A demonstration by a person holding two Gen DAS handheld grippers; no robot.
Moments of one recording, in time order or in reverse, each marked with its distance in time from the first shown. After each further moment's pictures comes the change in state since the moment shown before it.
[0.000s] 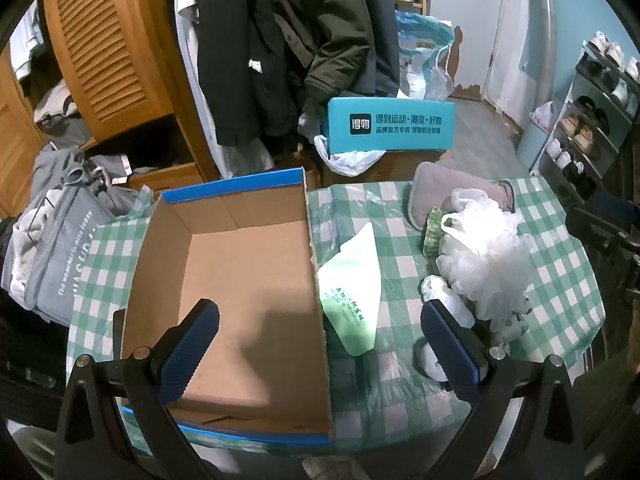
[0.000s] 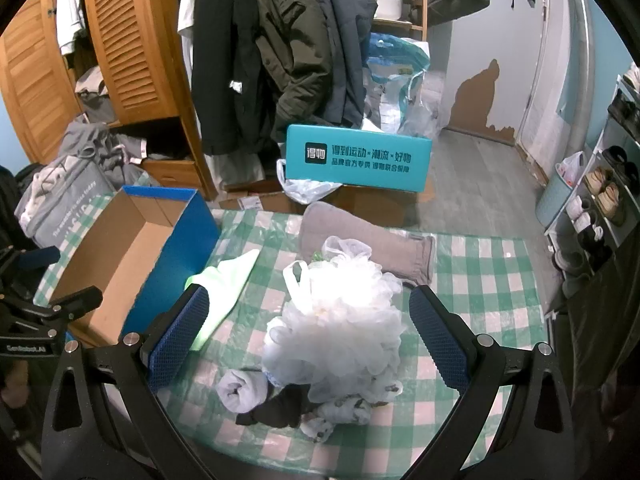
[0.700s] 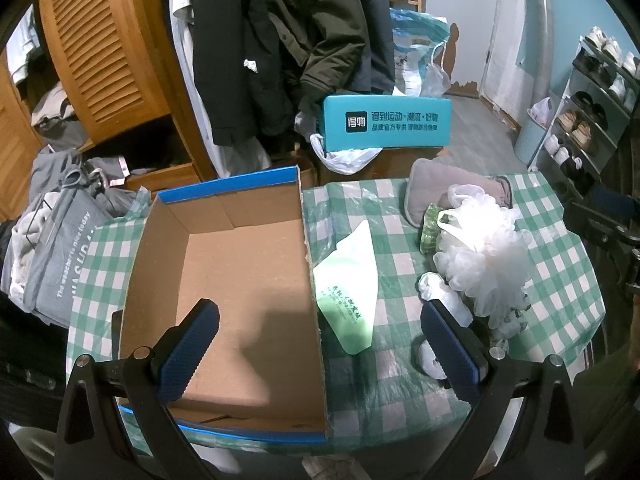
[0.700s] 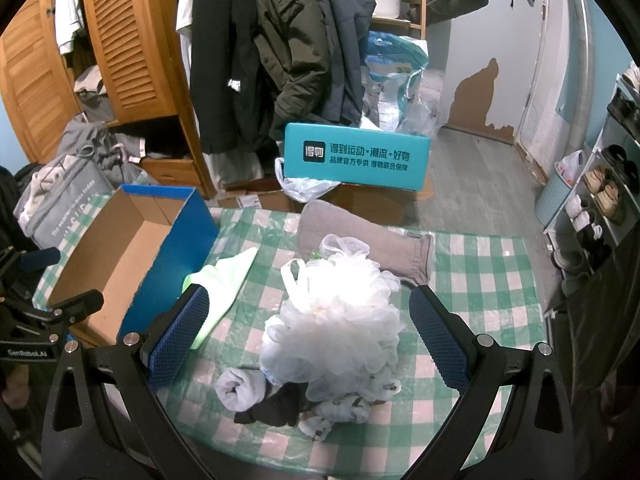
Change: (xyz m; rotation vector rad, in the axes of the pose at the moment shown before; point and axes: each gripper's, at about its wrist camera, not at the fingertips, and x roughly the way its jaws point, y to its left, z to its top) left arm 0.001 -0.008 -0.004 0.017 0.001 0.003; right arm 0.000 -0.002 -0.001 0.000 0.001 0.001
